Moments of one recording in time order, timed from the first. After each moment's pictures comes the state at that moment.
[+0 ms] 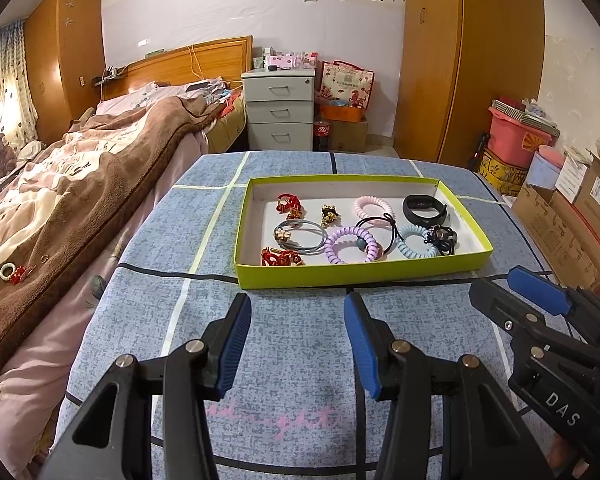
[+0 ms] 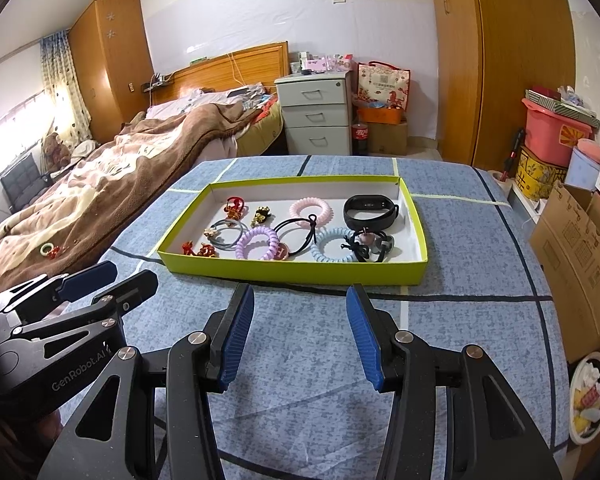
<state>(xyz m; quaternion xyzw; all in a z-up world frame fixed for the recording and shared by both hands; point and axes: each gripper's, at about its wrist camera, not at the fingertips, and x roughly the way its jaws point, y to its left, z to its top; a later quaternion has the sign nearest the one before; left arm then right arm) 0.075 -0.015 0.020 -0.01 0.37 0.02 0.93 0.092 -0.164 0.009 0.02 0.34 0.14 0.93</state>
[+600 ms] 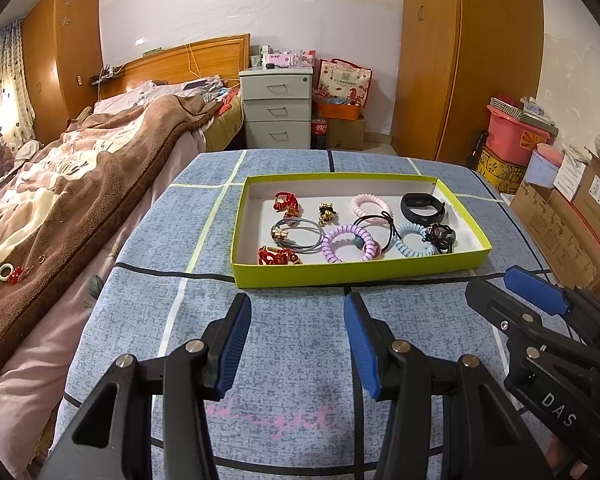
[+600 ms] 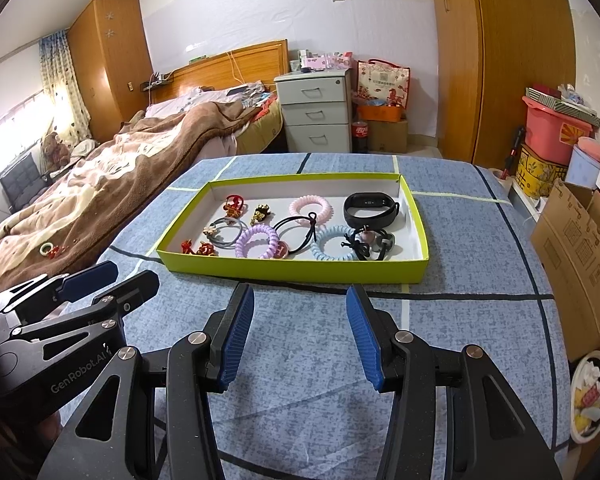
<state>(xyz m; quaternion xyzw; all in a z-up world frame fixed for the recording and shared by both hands) 0.075 -0.017 0.018 -0.01 0.37 0.02 0.93 0.089 -0.161 0.009 0.02 0.35 0.13 0.93</state>
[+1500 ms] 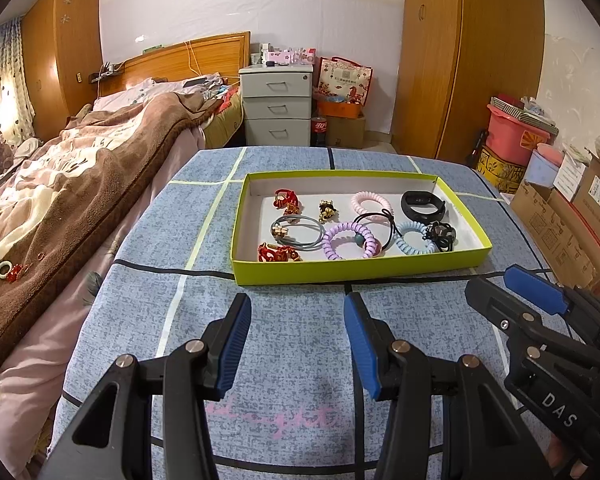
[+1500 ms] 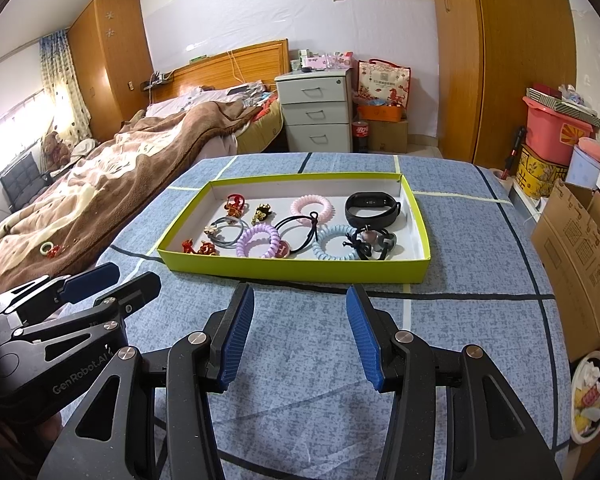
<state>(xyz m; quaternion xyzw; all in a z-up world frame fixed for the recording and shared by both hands) 0.075 -0.015 0.017 -0.01 0.37 0.01 0.93 0.091 -0.160 0.007 0.02 0.35 0.13 0.93</state>
